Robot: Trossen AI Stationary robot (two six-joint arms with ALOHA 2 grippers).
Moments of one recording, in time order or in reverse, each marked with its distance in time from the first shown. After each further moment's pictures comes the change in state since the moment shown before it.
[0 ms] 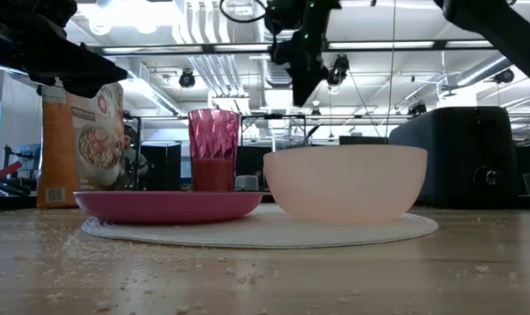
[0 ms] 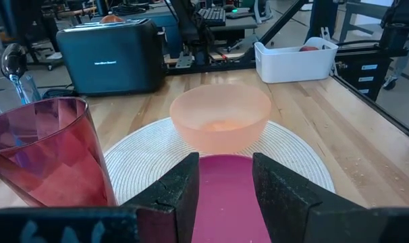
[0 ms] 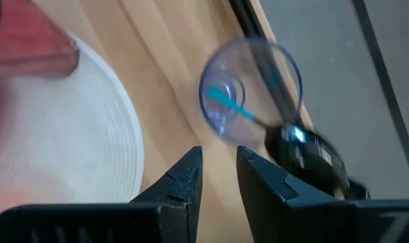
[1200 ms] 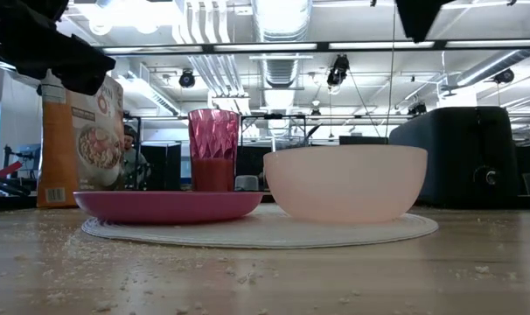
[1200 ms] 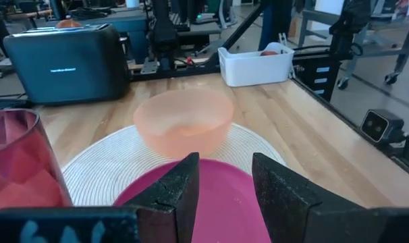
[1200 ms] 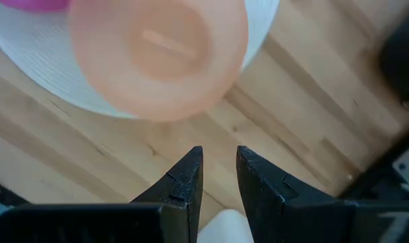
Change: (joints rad) left arm 0.000 -0.039 0.000 -0.016 0.140 0.010; right arm 0.713 -0.362 -0.536 -0.124 -0.071 1.137
